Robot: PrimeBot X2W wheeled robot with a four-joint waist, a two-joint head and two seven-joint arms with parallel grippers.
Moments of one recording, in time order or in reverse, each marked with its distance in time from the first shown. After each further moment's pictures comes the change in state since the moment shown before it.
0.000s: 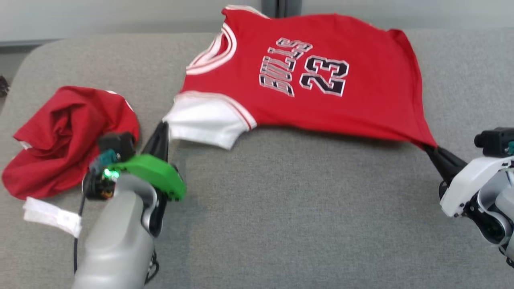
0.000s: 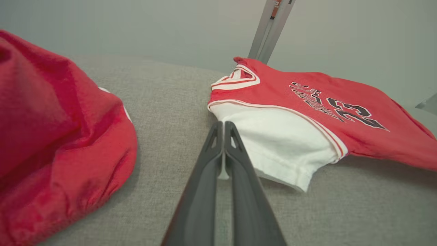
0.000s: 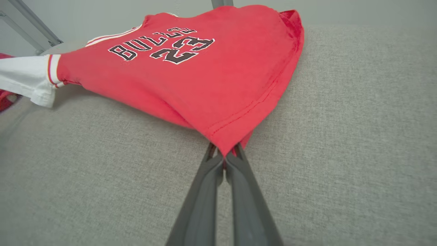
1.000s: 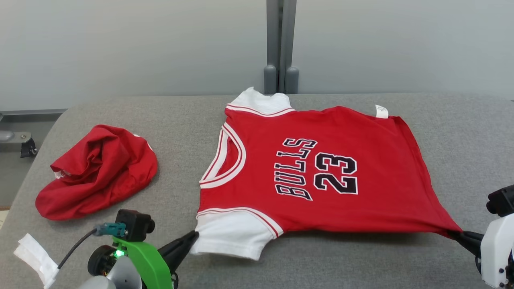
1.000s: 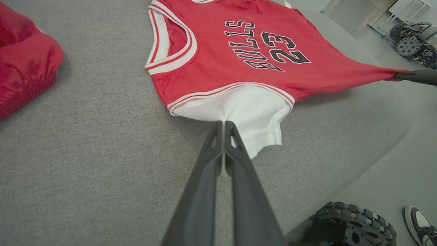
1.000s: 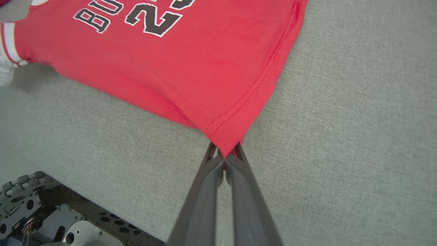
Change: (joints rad) left arm 0.405 0.480 -0.473 -0.751 -0.473 -0.002 0.416; right arm 0.106 -0.267 0.267 -0.201 0.159 0.000 0.254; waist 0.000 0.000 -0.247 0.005
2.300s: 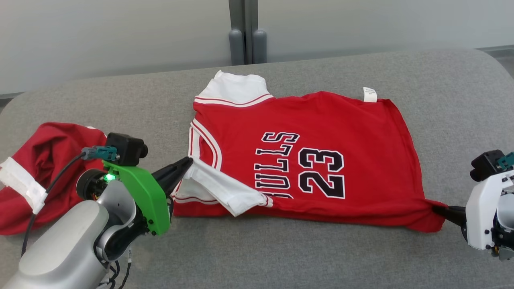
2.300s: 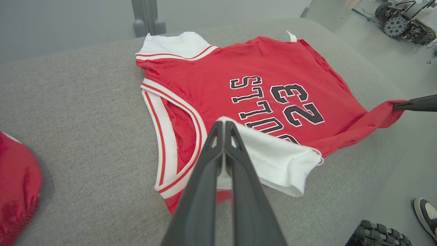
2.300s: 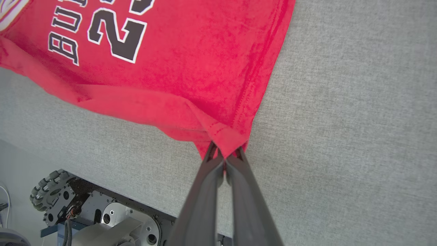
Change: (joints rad) left arm -0.302 -0.003 -0.037 0.062 -0.039 0.001 0.060; right arm -0.122 0.027 -0.044 -0.029 0.079 0.000 0.259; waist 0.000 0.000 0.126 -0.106
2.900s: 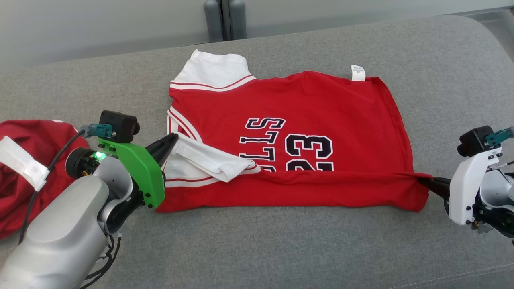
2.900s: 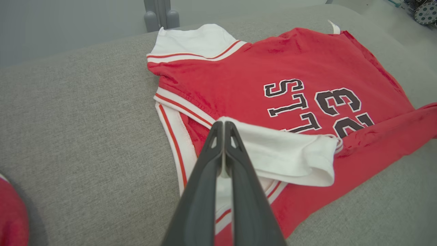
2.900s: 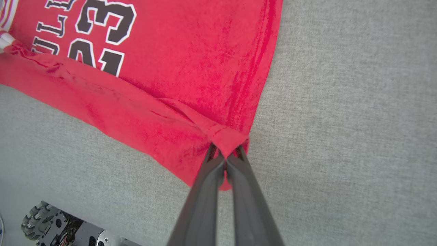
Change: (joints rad) left arm -0.164 -0.066 -0.081 0.263 0.033 -0.001 -0.096; right arm -0.086 0.107 -0.014 0.100 -0.041 0.000 -0.061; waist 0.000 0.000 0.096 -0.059
